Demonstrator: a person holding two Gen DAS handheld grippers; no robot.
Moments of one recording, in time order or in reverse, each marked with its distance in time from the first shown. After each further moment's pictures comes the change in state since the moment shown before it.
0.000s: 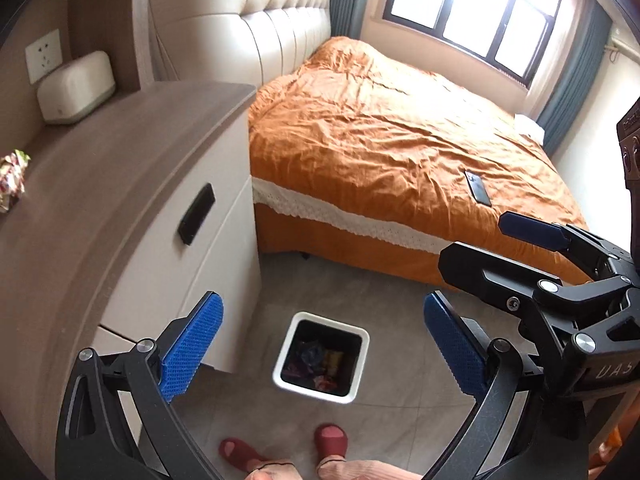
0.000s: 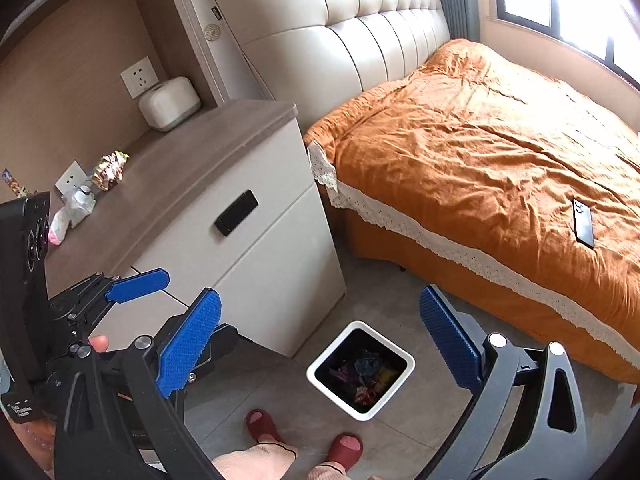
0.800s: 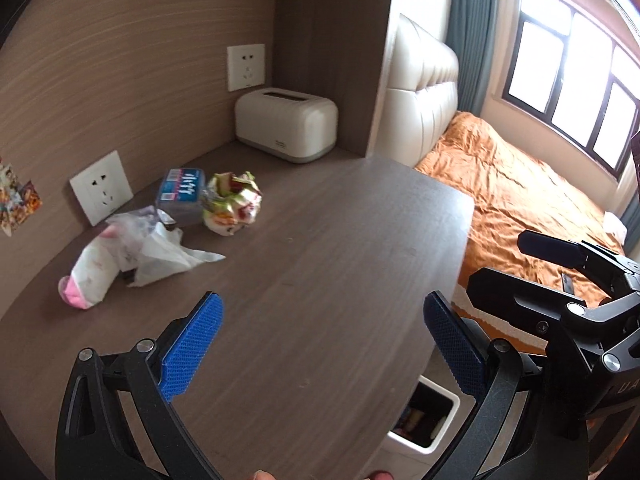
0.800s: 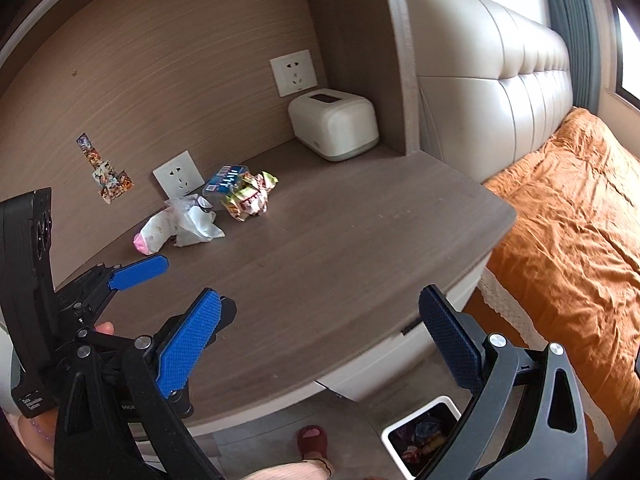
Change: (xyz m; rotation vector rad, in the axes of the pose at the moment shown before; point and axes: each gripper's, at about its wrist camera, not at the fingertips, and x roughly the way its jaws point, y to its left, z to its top) left arm -0.114 0.212 0.022 -0.263 -0.188 0.327; right arm 0.049 0.205 0.091 -0.301 -0.013 0.278
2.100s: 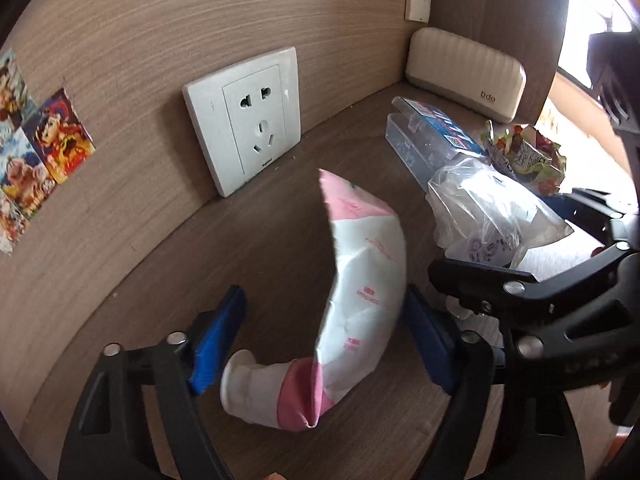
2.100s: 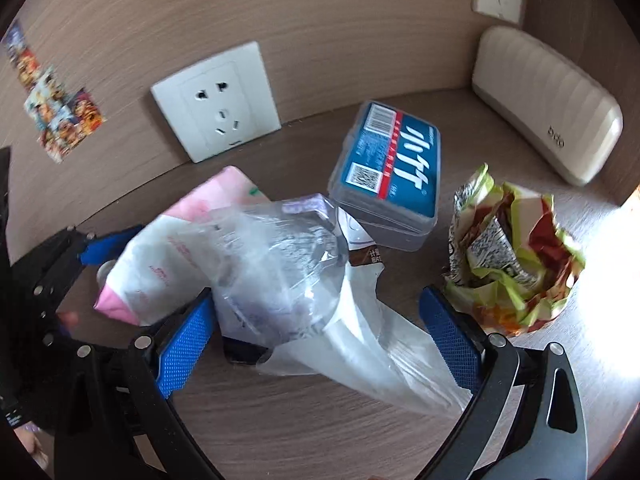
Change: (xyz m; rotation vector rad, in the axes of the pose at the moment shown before) left arm 0.106 0.236 0.001 0.018 0.152 0.099; right arm 0.252 0.162 0.059 -0.135 0.269 0.002
